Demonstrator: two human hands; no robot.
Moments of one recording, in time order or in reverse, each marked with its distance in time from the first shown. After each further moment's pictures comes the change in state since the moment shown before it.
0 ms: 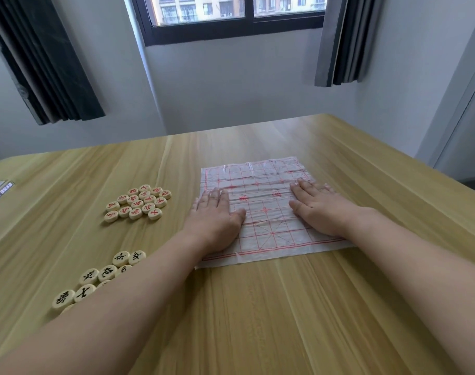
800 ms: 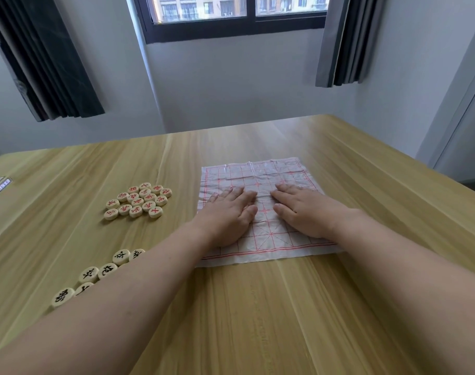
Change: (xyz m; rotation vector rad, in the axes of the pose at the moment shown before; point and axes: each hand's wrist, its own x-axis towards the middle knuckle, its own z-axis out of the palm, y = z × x) left_hand 0.004 0.009 -0.006 -0.092 -0.012 0.261; right_hand -0.004 -0.032 -0.009 0.020 0.059 -0.183
